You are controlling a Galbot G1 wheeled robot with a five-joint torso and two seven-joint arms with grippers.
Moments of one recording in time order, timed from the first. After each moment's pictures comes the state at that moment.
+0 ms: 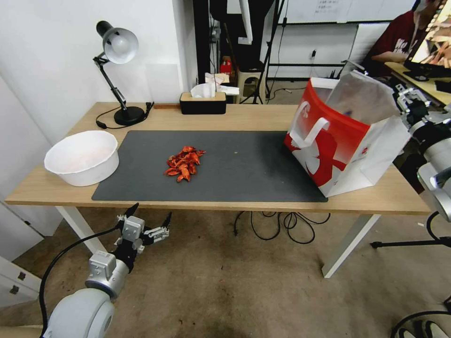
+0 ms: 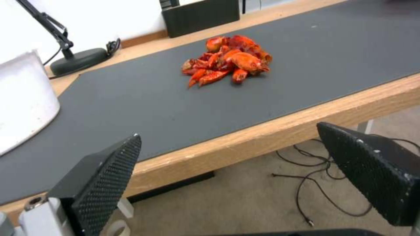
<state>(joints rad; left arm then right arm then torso) 1.65 -1.17 -0.60 -2.14 -0.22 0.12 0.09 -1.06 0.83 0.83 2.08 1.70 -0.15 0.35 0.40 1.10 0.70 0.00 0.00</state>
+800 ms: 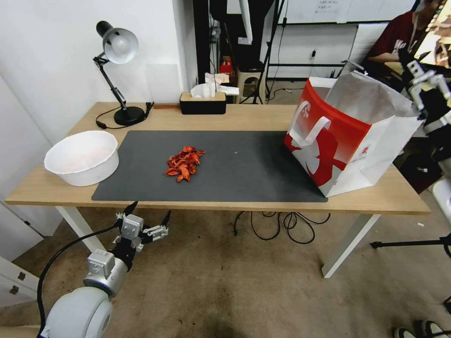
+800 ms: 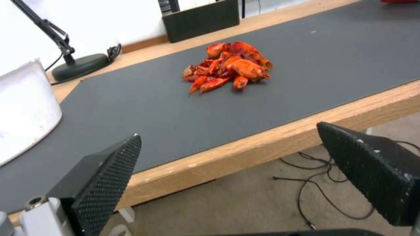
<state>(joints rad) 1.64 -1.16 -0.60 -2.14 -0.23 0.12 0.08 -1.27 0.89 0.93 2.34 1.55 -0.11 0.03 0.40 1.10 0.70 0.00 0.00</state>
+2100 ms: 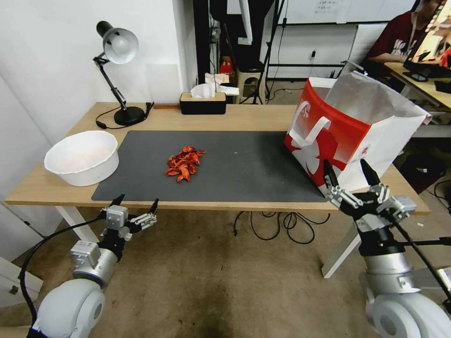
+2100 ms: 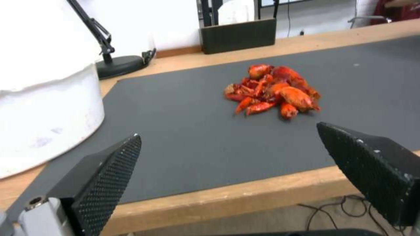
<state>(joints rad) 1.60 -1.16 -0.66 -2.13 -0.37 0.12 0.03 -1.69 1.35 0.69 2.32 0.48 0.25 -0.16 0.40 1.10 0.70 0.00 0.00</state>
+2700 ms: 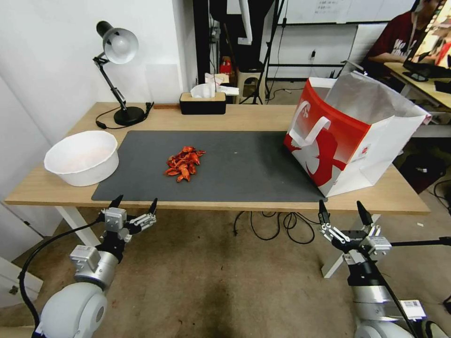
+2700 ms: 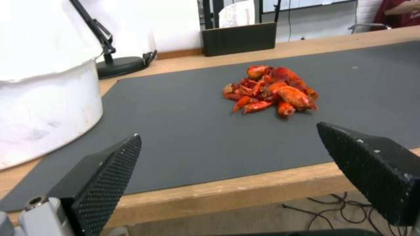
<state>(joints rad) 1.62 -1.18 -0.64 -2.11 -0.36 0.06 0.03 -1.72 1.45 0.69 2.07 0.44 0.35 -0.20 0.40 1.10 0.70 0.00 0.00</state>
